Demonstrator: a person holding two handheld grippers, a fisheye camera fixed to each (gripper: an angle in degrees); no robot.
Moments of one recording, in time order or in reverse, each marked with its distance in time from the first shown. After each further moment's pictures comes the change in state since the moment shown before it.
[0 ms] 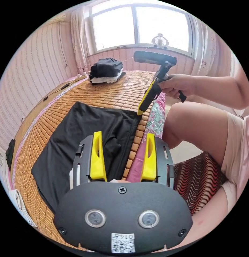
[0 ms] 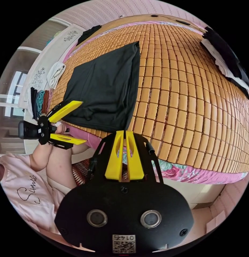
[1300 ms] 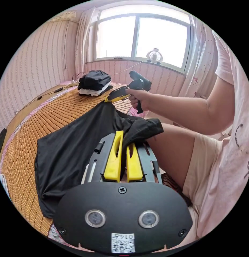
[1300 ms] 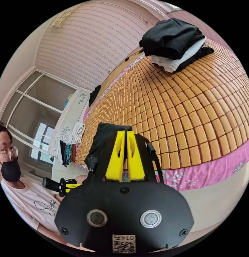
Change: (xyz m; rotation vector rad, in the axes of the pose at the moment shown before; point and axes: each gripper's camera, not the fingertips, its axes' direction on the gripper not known) left arm 0.093 0.023 -0.004 0.166 0.141 -0.130; right arm 0.190 0.122 -0.118 0.559 -0.337 0.264
